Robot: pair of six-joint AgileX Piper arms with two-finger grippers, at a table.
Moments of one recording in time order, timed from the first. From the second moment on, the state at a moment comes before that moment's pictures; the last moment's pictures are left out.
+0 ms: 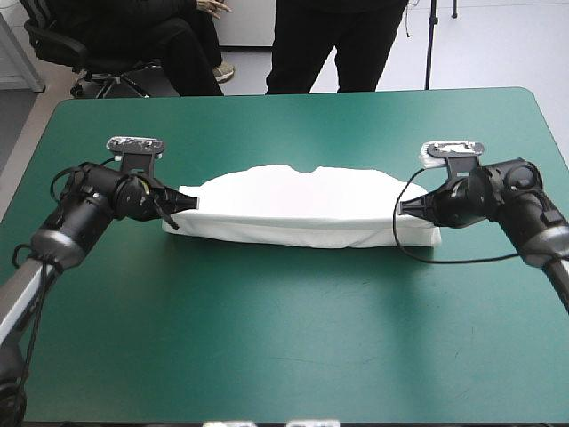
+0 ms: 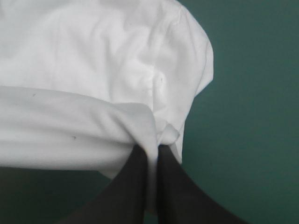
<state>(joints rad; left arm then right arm) -0.28 1.42 -1.21 0.19 0.86 -0.23 0.21 1.40 -1.21 -0.05 0.94 0.17</state>
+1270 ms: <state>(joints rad) -0.26 1.93 -1.77 0.17 0.93 -0.10 0.05 1.87 -1.67 0.19 1.04 -0.09</state>
